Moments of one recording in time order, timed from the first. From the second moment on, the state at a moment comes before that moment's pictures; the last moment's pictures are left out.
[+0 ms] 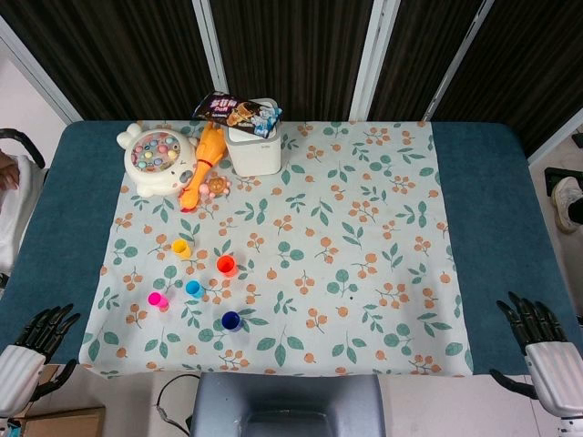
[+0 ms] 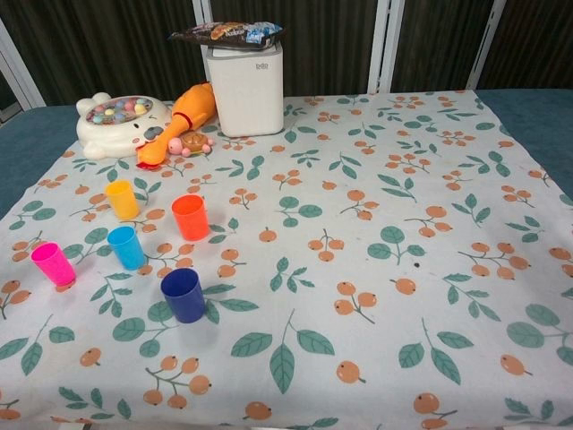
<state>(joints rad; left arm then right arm) -0.05 -1.29 0.15 -1.04 1.78 1.74 -0.35 -0.08 -1.00 -0.08 -1.70 -1.72 1.58 -0.05</state>
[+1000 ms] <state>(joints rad) -0.31 -1.44 0.07 -1.68 1.67 1.19 0.11 -0.05 -1.01 -0.09 -1.72 -1.71 1.52 -0.06</state>
